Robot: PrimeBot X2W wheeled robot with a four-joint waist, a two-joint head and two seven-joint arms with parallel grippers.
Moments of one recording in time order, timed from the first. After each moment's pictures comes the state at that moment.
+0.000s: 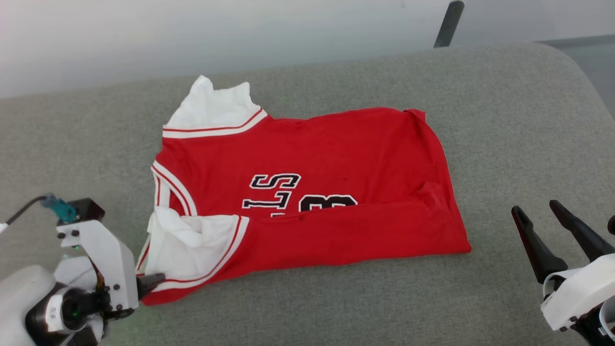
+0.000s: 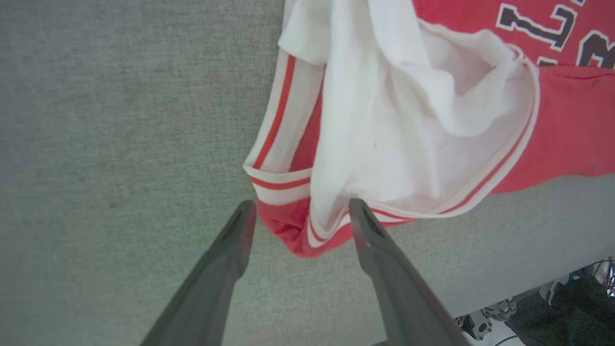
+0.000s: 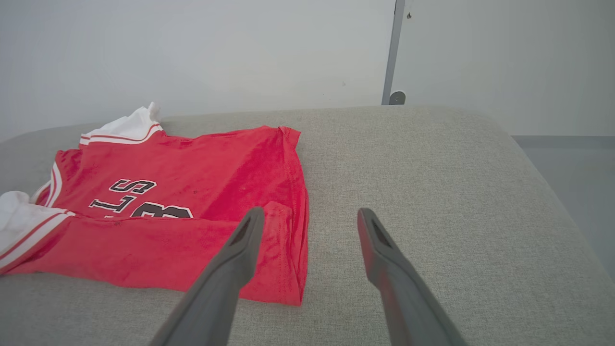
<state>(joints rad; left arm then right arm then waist) -0.62 1.00 -0.96 0.08 -1.52 0.37 0.53 -0.05 -0.27 -0.03 -0.26 0.44 0.13 0.39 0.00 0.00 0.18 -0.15</state>
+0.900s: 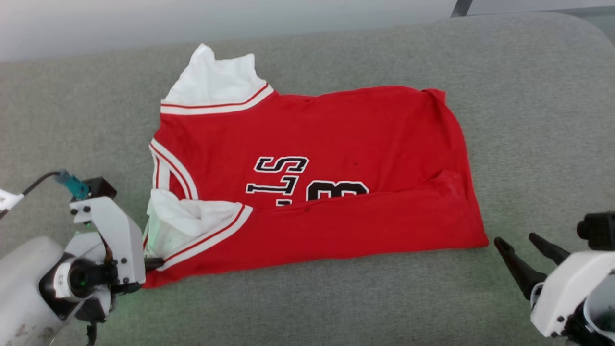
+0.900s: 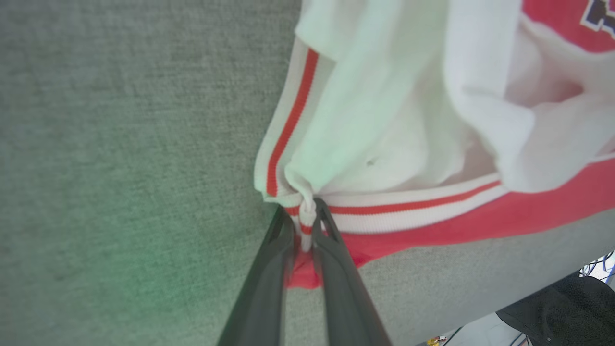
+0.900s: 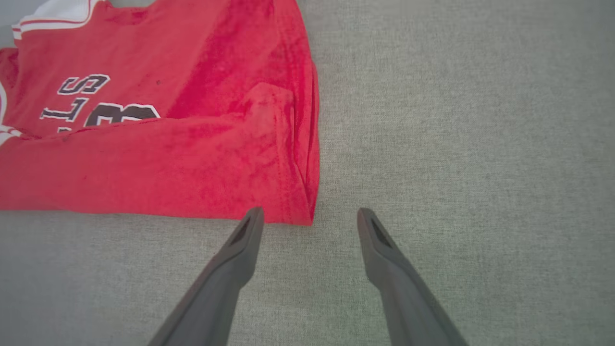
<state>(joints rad) -0.72 0.88 -0.99 0.27 -1.51 0.29 0.63 -0.06 -0.24 -0.04 -0.22 0.47 0.13 0.66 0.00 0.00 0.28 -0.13</state>
